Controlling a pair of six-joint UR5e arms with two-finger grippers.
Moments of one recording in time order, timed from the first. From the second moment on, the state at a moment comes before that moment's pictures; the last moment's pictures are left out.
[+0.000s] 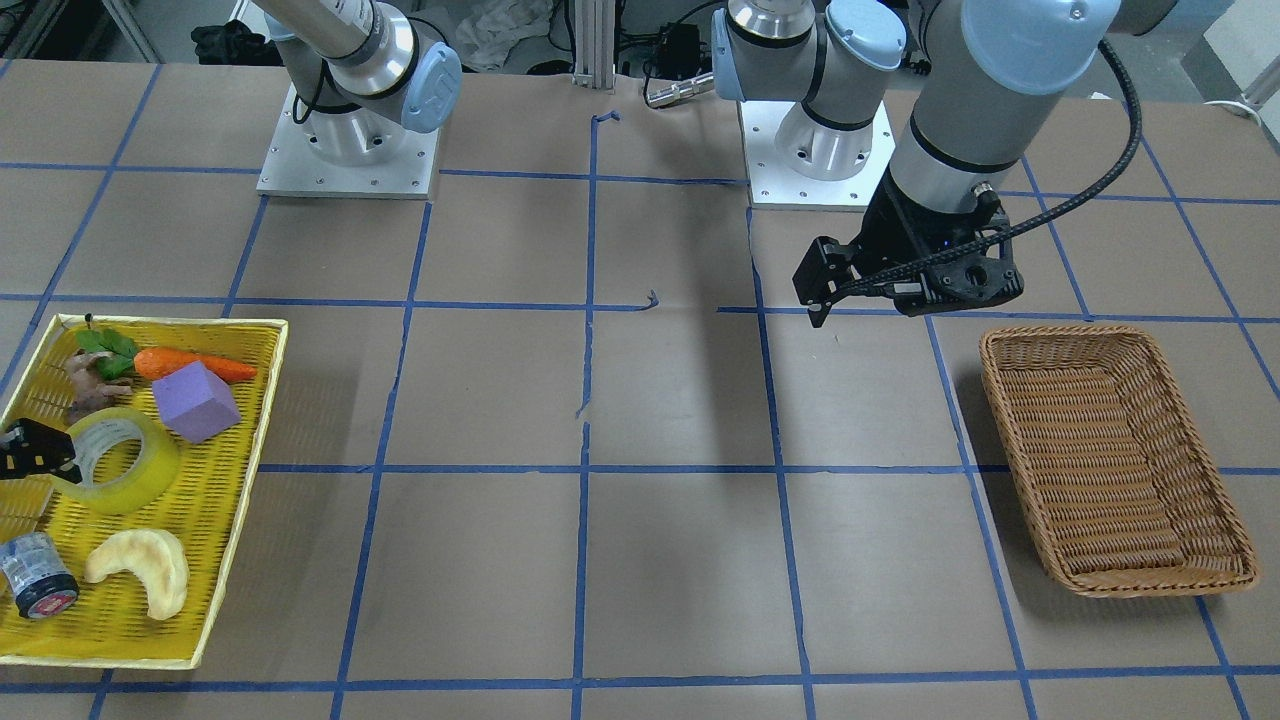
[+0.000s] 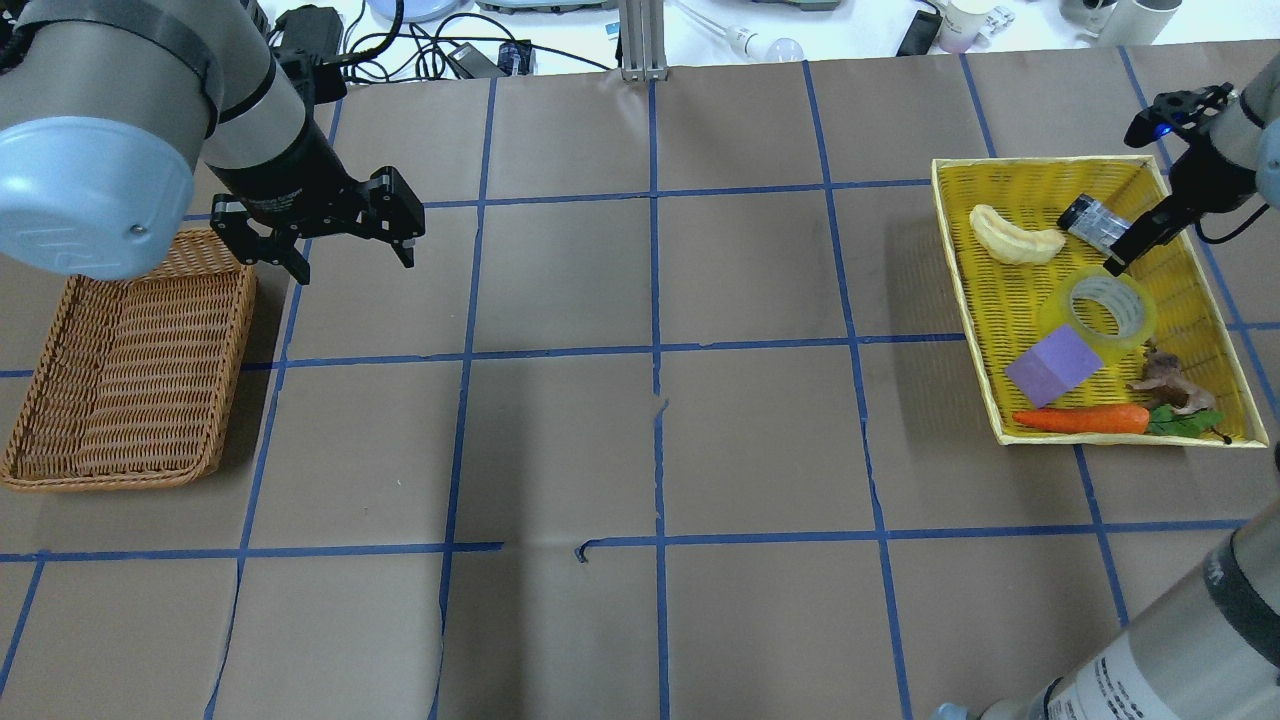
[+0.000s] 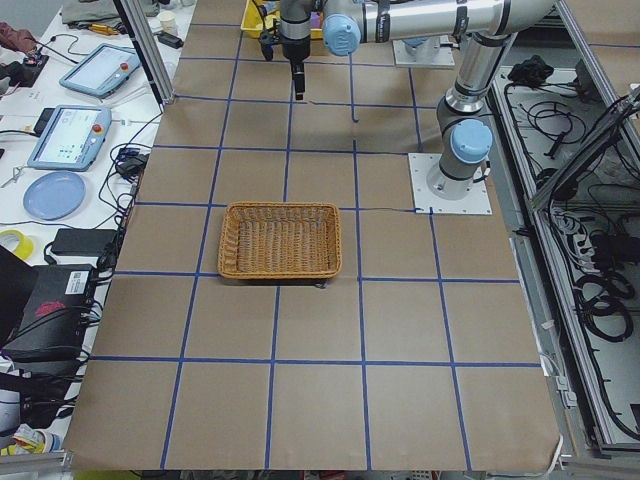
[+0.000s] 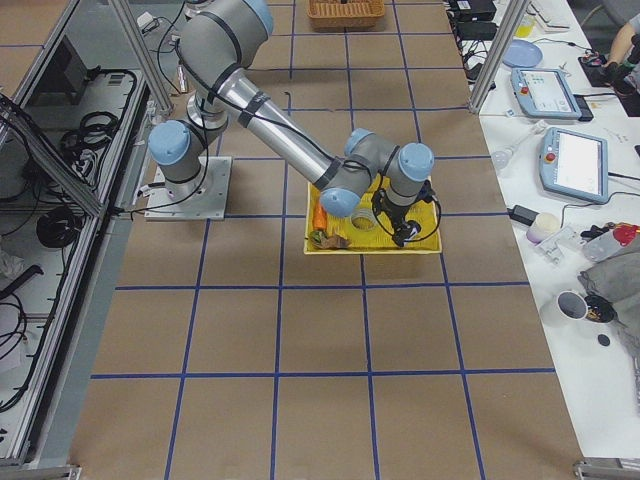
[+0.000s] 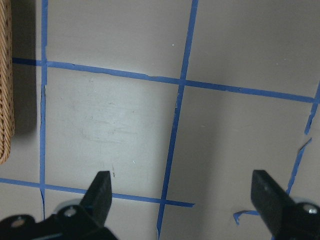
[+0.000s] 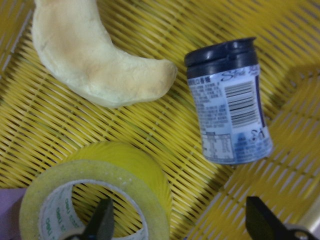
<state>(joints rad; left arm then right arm) -1.55 -1.61 -1.66 -1.44 1.58 -0.13 1.04 -1.05 1.58 -2.01 -1.55 -1.06</state>
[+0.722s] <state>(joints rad) -1.55 -1.61 -1.66 -1.44 1.58 -0.13 1.03 -1.05 1.62 -2.03 -1.57 -1.06</state>
